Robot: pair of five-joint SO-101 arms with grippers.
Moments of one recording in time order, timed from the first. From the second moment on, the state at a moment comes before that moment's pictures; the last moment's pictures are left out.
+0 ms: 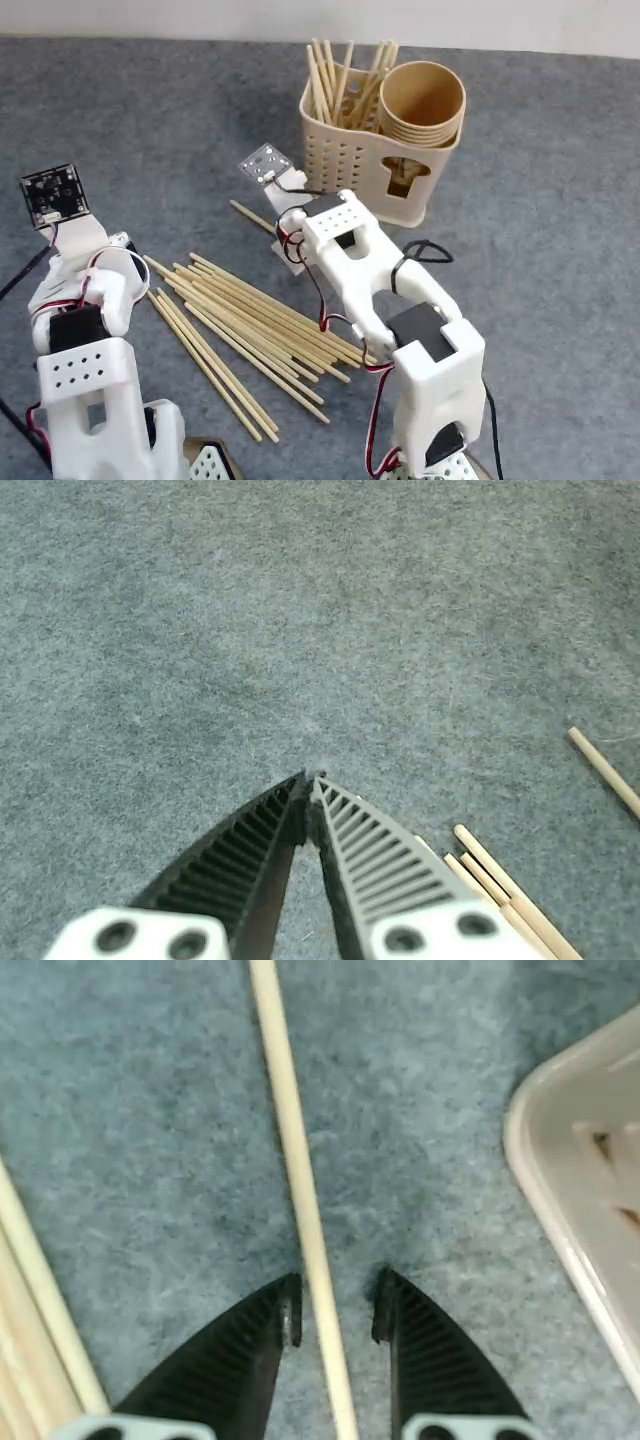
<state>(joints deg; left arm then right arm) -24.1 -56.5 62.7 43.5 8.3 -33.5 21.6 9.0 49.3 19.3</state>
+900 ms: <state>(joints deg) -24.1 -56.5 62.7 43.5 8.3 -35.9 17.7 0.0 72.9 24.4</state>
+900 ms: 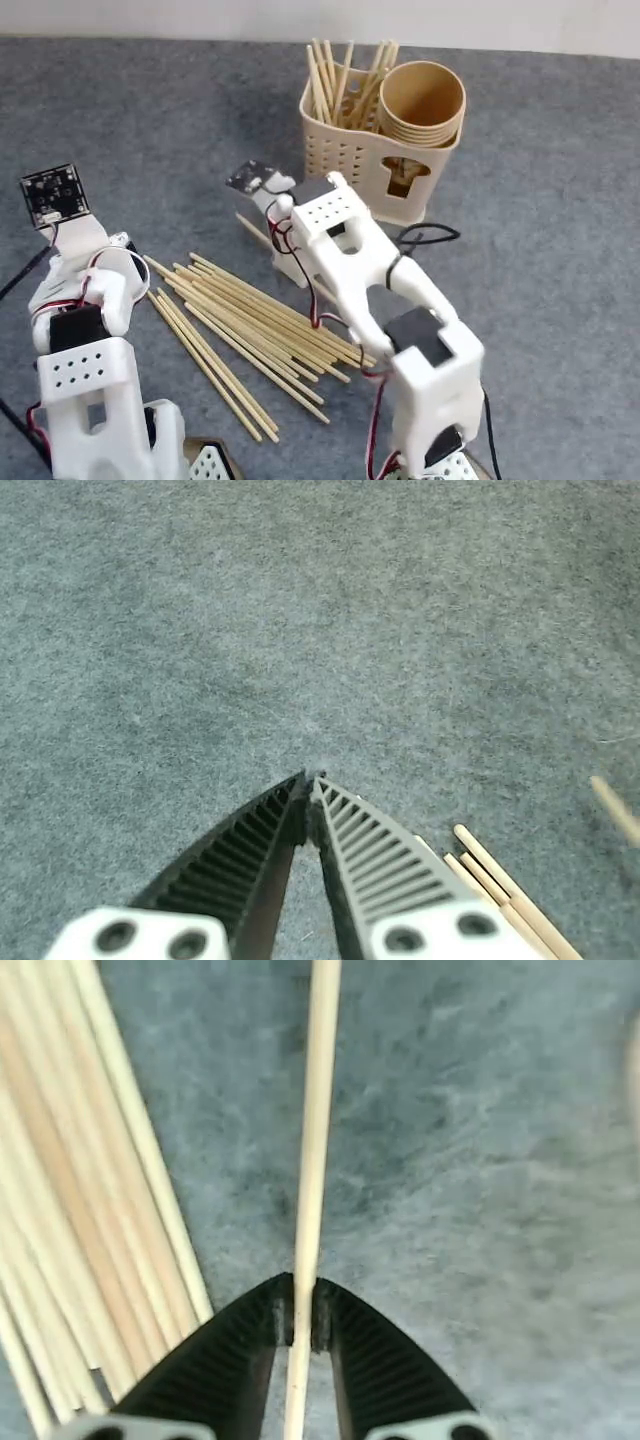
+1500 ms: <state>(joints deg) -24.1 -56.5 62.7 43.5 8.3 -36.0 -22.3 29.4 49.8 6.4</state>
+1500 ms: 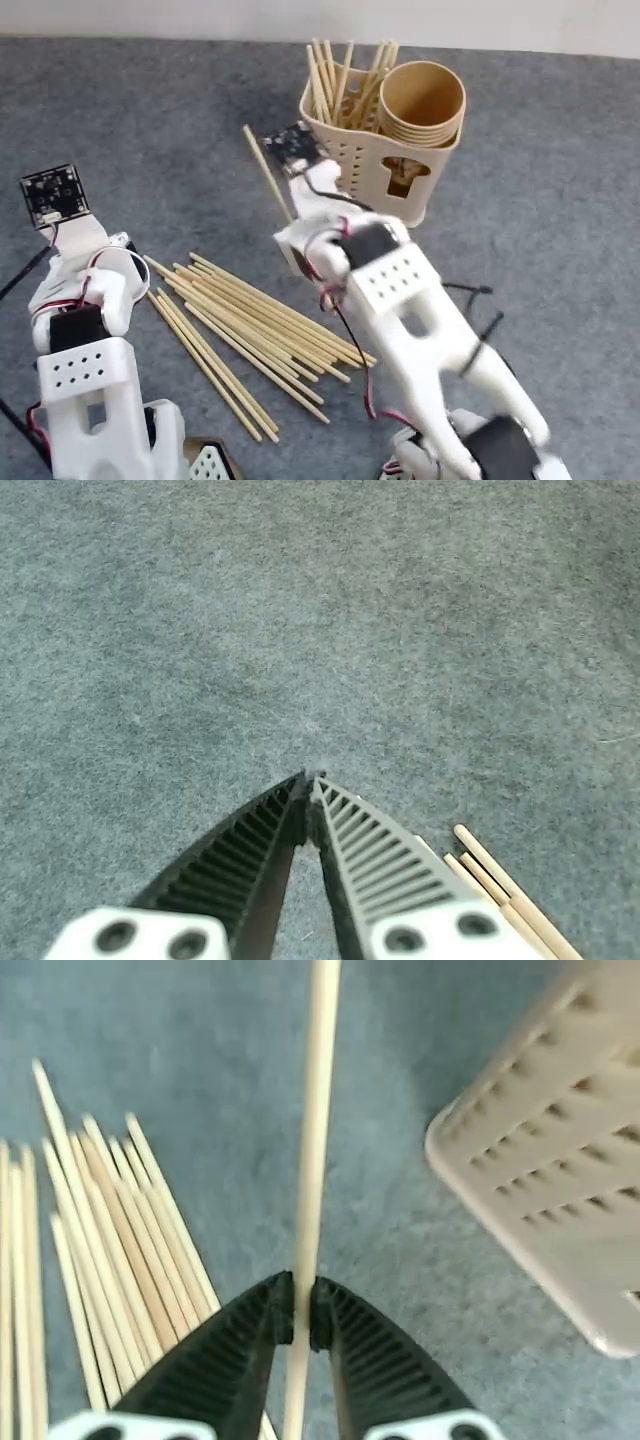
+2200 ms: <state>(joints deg) -24.1 -56.5 62.7 43.5 8.3 -30.8 -58.5 58.8 7.3 1.9</state>
